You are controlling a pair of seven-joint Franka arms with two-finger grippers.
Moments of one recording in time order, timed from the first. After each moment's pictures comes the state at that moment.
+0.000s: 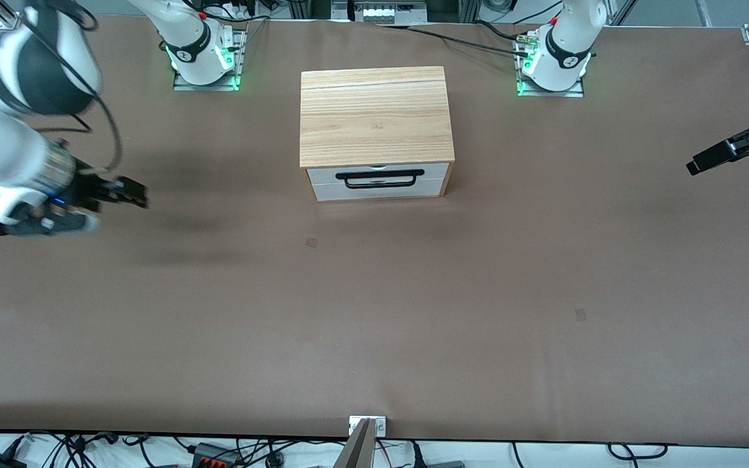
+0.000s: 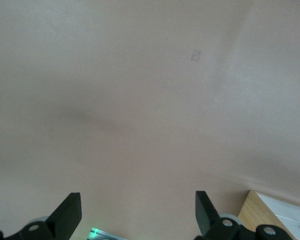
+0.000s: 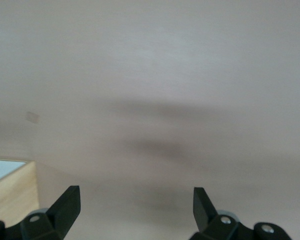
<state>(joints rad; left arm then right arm) 0.22 0.01 -0.13 -1.62 -0.02 1.52 -0.31 0.13 0.18 -0.01 -1.76 0.07 1.87 -0.03</state>
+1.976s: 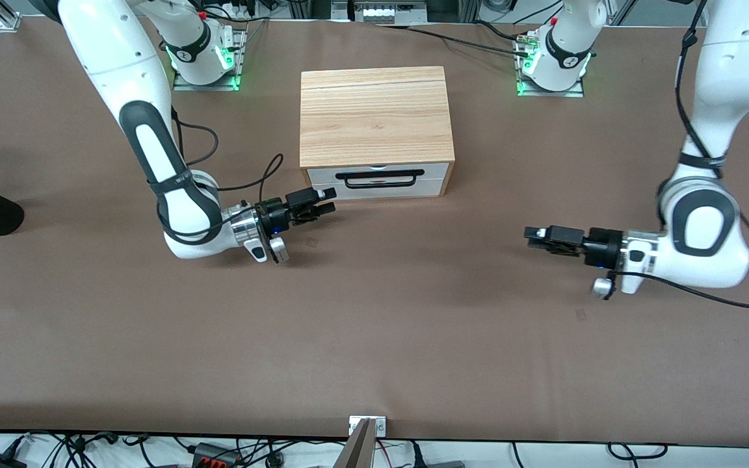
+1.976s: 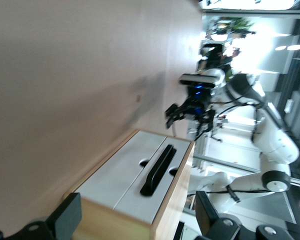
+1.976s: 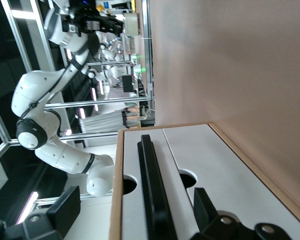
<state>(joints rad) 0.19 0.63 -0.17 -1.66 -1.07 1.63 0.58 0.28 0.73 0.04 -1.77 1.46 1.65 -0.84</state>
